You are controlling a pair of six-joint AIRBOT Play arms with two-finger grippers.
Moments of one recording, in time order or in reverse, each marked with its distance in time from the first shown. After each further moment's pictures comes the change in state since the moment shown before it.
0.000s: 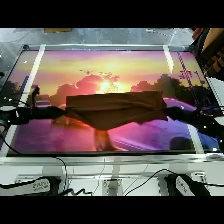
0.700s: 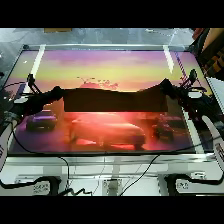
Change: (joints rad) left arm -0.207 -0.025 0.039 -0.222 0.743 -0.068; right arm 0.249 -0.508 0.376 0.040 -0.623 0.193
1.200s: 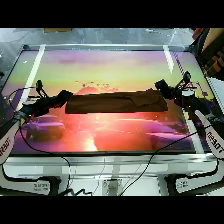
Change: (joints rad) left arm -0.024 -0.115 0.000 -0.013 -0.012 -0.005; right arm 0.004 -0.134 0.073 -0.067 -0.019 0.007
